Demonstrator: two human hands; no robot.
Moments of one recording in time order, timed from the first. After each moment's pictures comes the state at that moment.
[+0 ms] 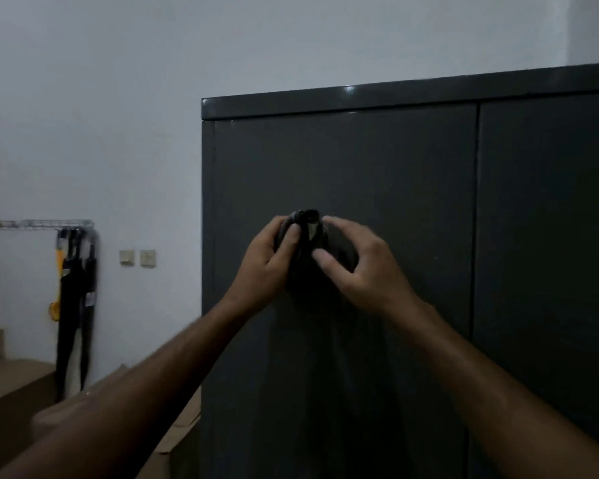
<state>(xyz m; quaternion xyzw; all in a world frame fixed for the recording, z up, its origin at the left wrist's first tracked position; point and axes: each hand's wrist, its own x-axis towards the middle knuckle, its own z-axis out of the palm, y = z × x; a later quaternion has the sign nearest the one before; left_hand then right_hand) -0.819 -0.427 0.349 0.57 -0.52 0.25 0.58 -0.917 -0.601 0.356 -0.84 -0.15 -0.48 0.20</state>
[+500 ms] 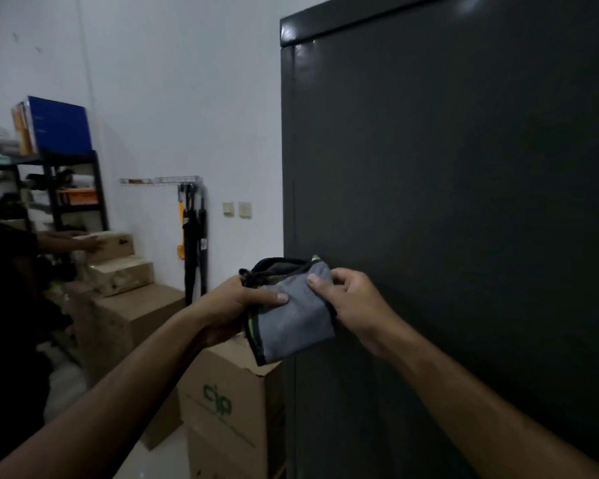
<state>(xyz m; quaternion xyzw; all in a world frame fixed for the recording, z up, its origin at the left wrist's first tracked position) -0.797 -0.281 0.244 0.67 -0.24 -0.14 0.69 -0.839 -0.504 0.245 -0.74 -0.14 -0.09 0.66</state>
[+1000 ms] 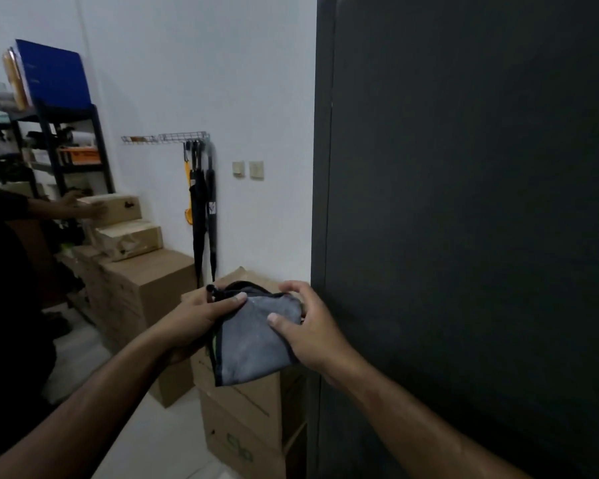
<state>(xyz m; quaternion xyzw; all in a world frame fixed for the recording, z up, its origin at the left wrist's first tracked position) -0.717 -0.191 0.140 0.69 -0.18 -0.10 0.69 -0.767 -0.413 0.139 -0.77 -0.14 -0.06 0.62</state>
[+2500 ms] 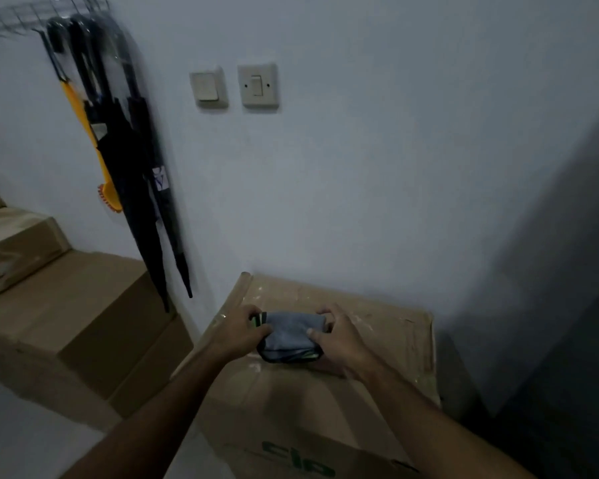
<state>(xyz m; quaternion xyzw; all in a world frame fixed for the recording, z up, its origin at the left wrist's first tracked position) -0.108 -0.030 -0.060 0.93 -0.17 -0.08 0.32 -0.197 -0.232 -0.075 -0.81 0.19 -0.02 0.55</state>
